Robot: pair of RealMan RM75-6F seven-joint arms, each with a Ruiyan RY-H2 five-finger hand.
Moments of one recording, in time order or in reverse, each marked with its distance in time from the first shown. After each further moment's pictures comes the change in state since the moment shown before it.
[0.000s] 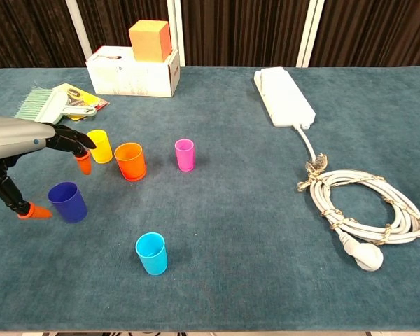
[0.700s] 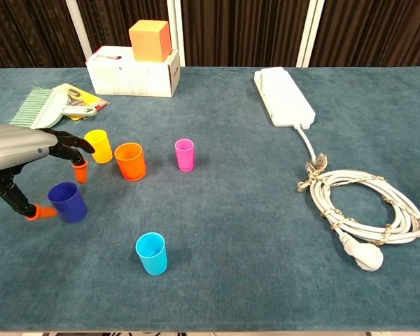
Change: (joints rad) left arm -0.005 -0.065 0.032 0.097 0.026 0.039 -0.026; right arm 0.004 -0.005 0.001 0.006 0.006 -0.013 0.006
